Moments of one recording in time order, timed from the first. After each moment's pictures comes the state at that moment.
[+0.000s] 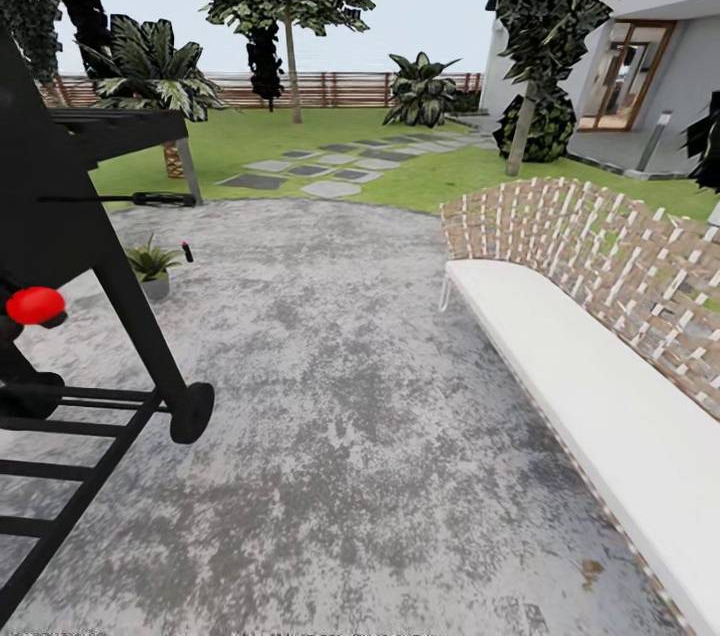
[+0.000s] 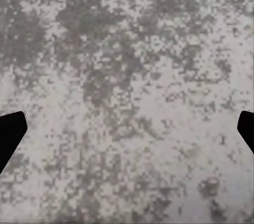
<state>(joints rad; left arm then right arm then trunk) -0.17 0.04 0.01 -0.37 0.02 -0.28 0.00 -0.02 -0.08 0.01 -0.51 0.00 -0.32 0.00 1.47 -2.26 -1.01</state>
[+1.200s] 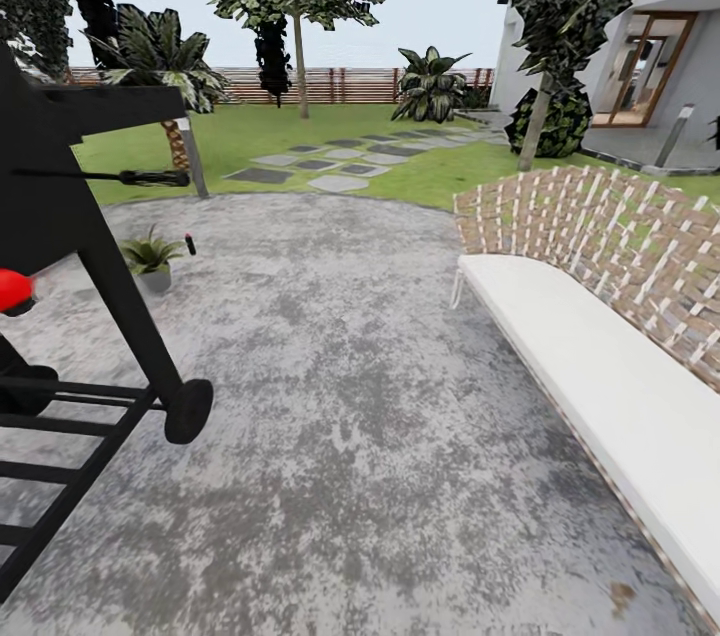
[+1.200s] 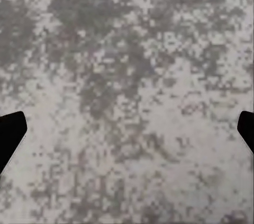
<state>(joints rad) -0.17 0.04 0.01 -0.35 0.01 -0.28 0.00 -0.02 -0.08 0.01 -0.51 0.00 -0.41 0.00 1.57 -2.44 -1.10</state>
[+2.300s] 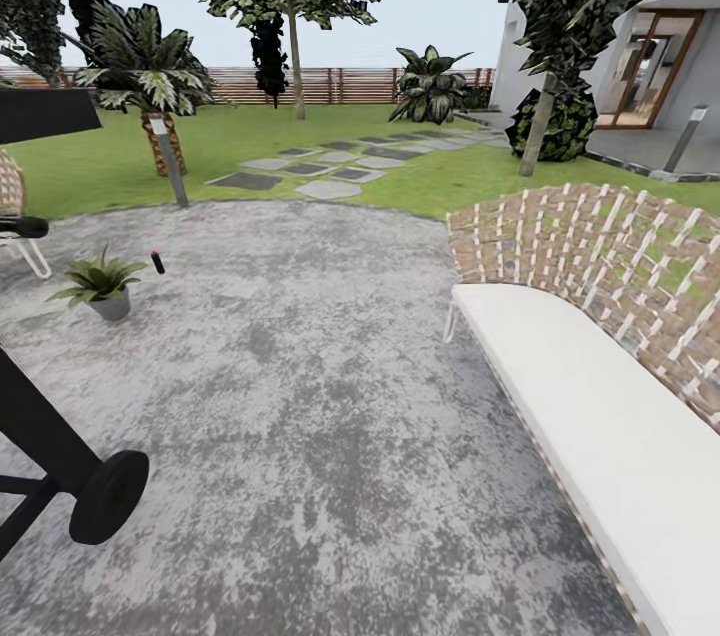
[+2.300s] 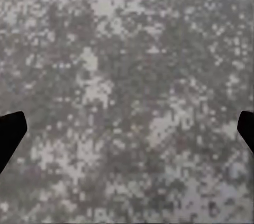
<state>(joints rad) -0.17 0.04 0.01 -0.33 0.02 -0.28 0.00 -0.02 -0.08 0.01 -0.51 0.00 -0.41 0.00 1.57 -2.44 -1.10</state>
